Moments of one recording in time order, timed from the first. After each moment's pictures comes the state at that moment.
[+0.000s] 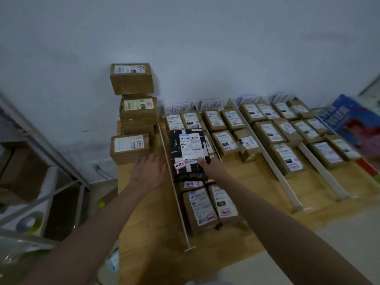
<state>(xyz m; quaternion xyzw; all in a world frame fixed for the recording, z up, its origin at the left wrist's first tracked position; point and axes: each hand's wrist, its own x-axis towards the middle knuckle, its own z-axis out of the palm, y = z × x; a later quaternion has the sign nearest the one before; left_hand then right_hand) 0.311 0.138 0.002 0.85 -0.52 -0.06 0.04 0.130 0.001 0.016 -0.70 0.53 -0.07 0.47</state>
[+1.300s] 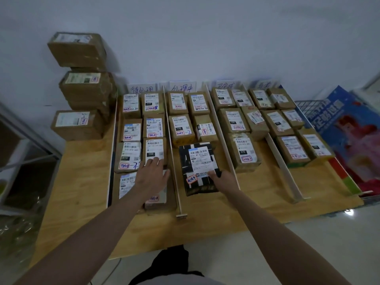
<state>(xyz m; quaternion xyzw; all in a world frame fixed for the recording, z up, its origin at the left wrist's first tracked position) 0.053 0.002 -0.058 0.87 -0.49 -0.10 -0.02 -0.153 -0.148 -0.061 -0.71 0.54 0.00 0.44</state>
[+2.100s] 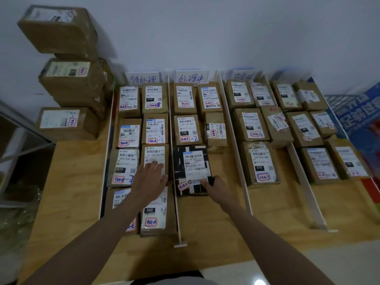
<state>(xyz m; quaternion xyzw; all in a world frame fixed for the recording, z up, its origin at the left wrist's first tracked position) 0.114 -0.054 -0.105 0.88 -0.47 -0.13 -0.01 -0.078 -0.205 -0.125 -0.67 0.52 0.04 0.53</state>
